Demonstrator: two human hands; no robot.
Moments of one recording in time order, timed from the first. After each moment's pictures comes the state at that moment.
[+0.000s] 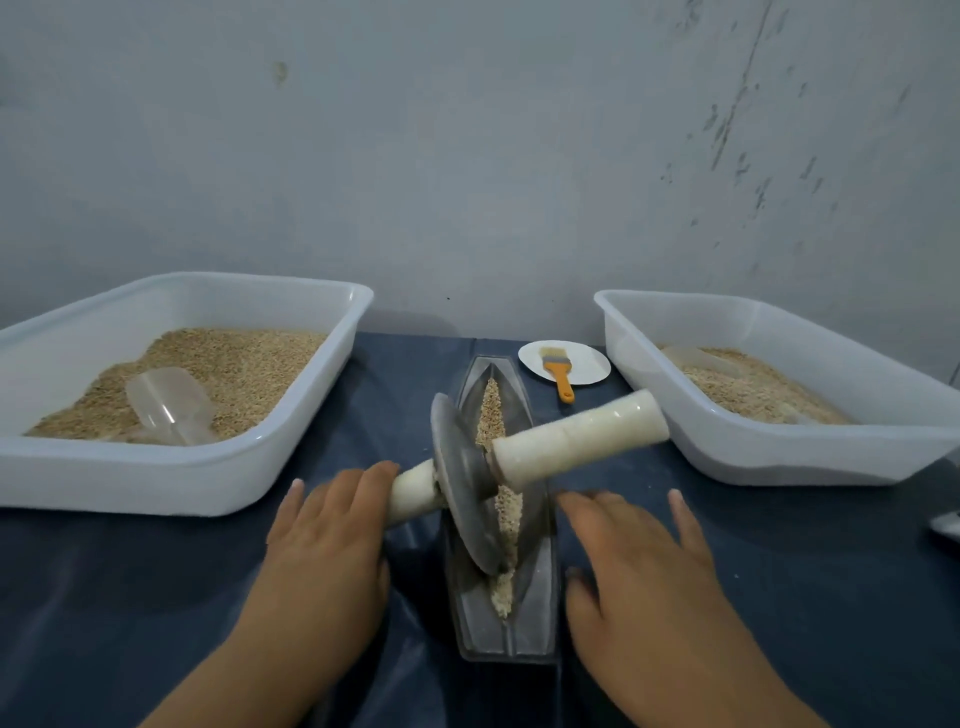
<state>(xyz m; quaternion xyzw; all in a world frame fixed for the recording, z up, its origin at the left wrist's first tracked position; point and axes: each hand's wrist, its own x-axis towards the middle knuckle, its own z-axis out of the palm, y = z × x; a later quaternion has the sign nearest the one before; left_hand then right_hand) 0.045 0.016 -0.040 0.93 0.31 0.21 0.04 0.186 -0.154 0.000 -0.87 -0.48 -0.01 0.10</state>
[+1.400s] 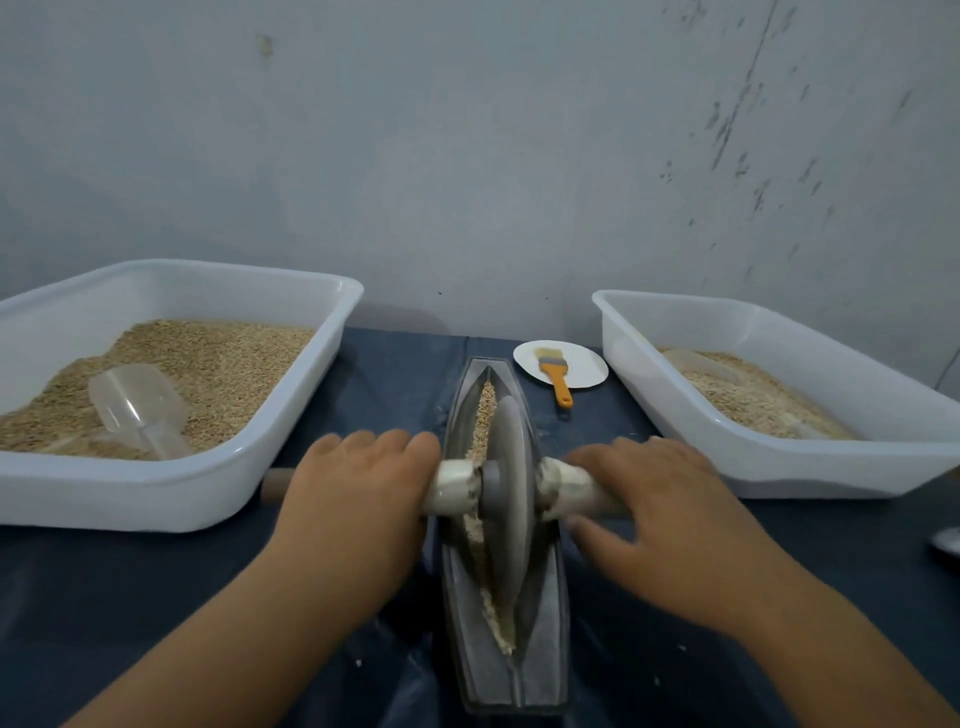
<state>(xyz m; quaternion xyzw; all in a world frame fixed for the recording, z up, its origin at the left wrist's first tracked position) 0.088 0.047 -0.010 0.94 0.21 0.25 -0.08 0.265 -0.132 0.004 -0.81 -0.56 -0.10 0.11</state>
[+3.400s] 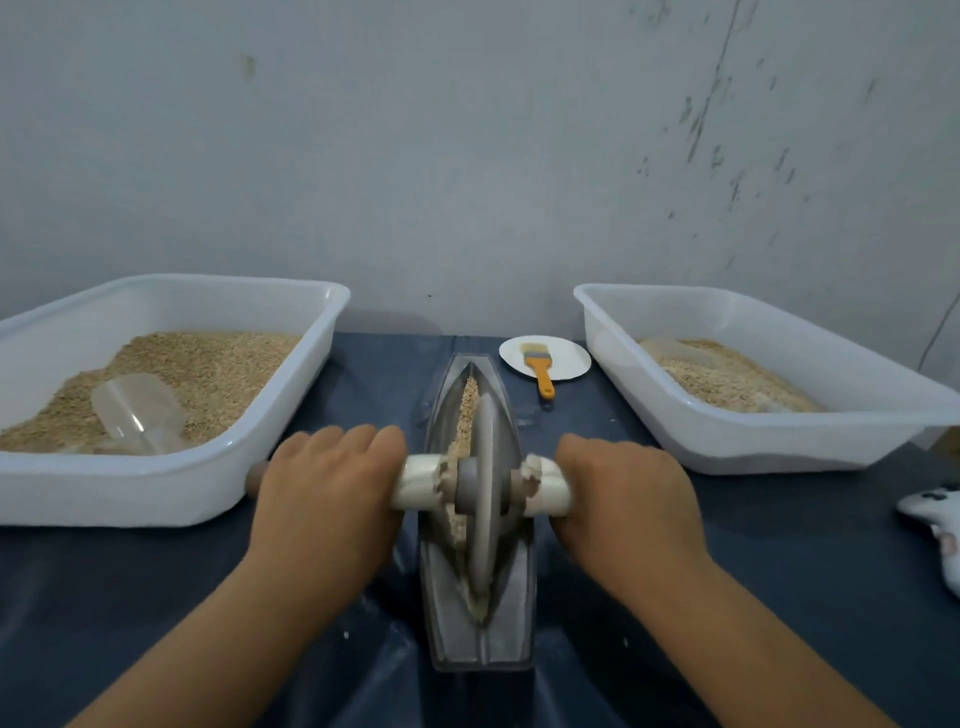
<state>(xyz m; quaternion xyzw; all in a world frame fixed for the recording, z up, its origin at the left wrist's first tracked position) 0.078 0.043 -0.020 0.92 0.21 0.30 -0.11 0.255 -0.120 -0.021 -0.81 -0.49 -0.30 0.05</state>
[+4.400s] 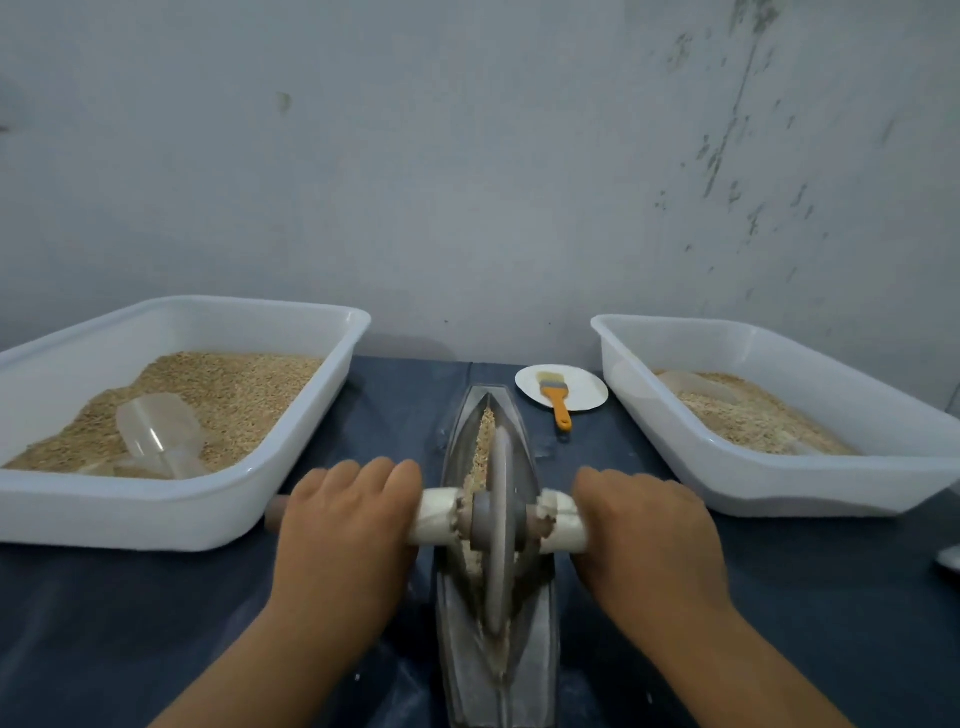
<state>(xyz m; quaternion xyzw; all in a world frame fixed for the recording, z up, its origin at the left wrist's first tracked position) 0.082 0.043 -0.033 0.91 0.24 0.32 -0.11 0.260 -0.113 -0.028 -0.80 -0.50 -0.33 0.08</state>
